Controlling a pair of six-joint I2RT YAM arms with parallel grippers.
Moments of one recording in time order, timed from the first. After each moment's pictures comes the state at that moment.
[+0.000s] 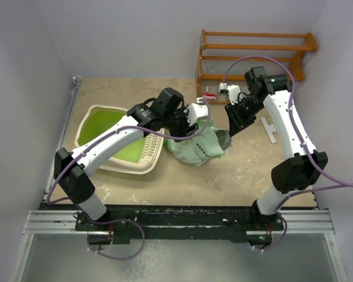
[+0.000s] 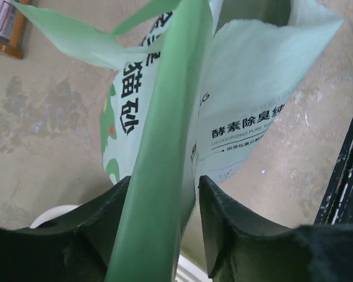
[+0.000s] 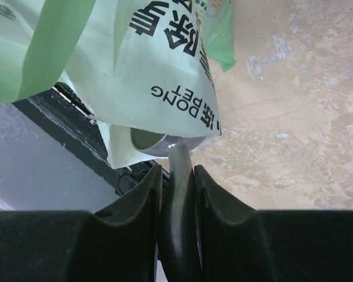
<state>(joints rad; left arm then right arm) -0.78 1.64 1.61 -0.71 0.27 0.38 0.18 1.67 1.84 -1.53 -0.38 -0.41</state>
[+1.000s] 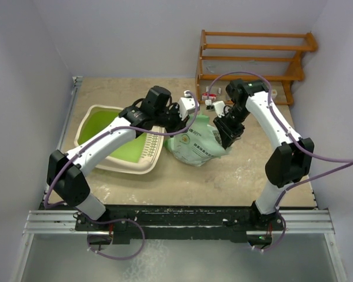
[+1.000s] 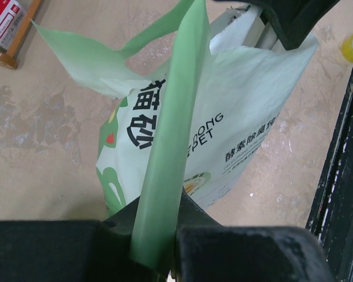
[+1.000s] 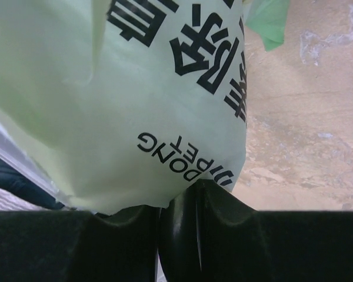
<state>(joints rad) -0.68 1.58 1.45 -0.52 0.44 0.29 0.30 1.75 1.72 -1.54 -0.37 -0.41</state>
